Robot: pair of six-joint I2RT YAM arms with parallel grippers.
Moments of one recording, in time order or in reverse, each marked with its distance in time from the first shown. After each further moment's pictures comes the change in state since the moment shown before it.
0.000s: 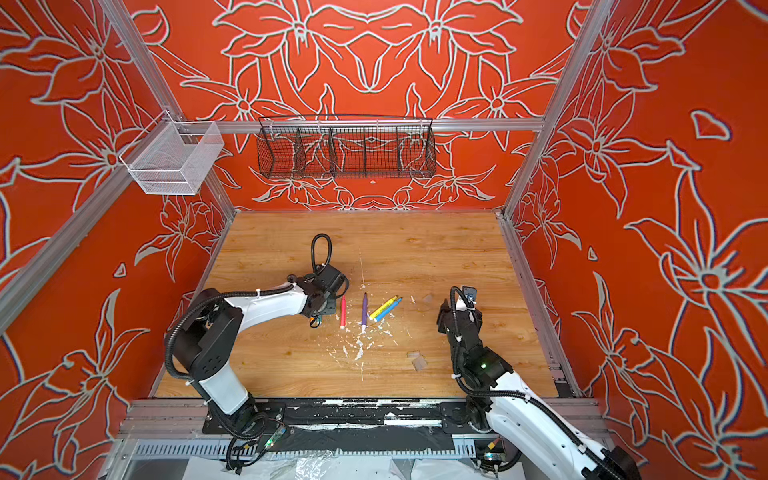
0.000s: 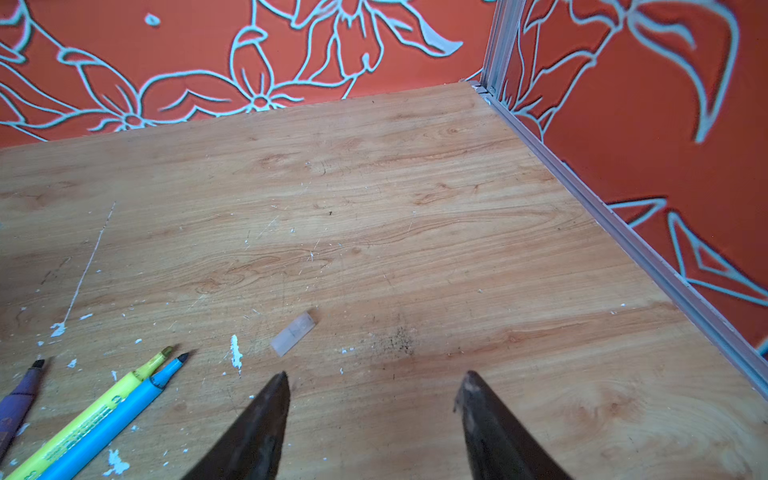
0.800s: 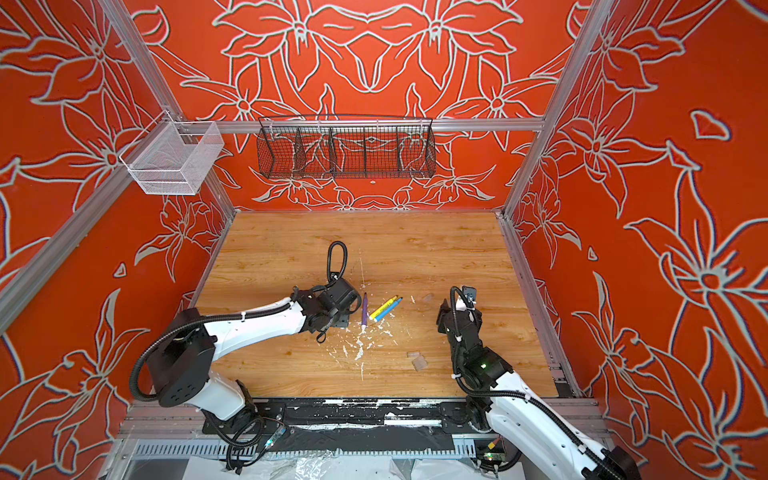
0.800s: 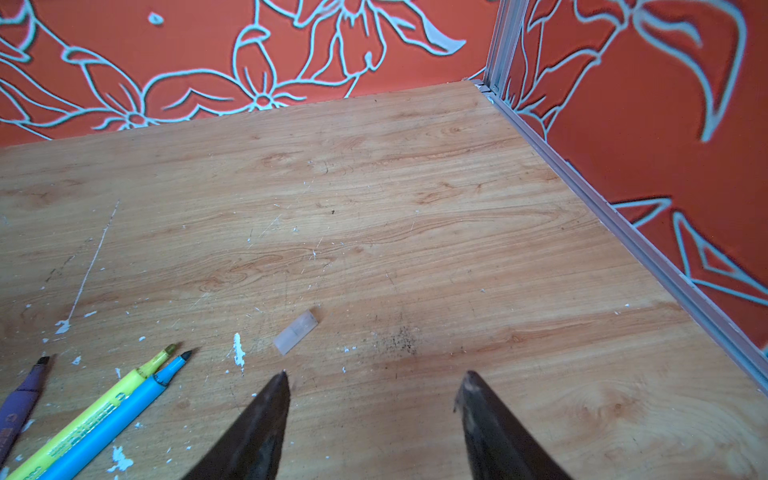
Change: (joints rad) left arm -0.222 -0.103 -0.021 -0.031 0.029 -0.056; right arm 0.000 0.000 0.000 0.000 -0.008 0.000
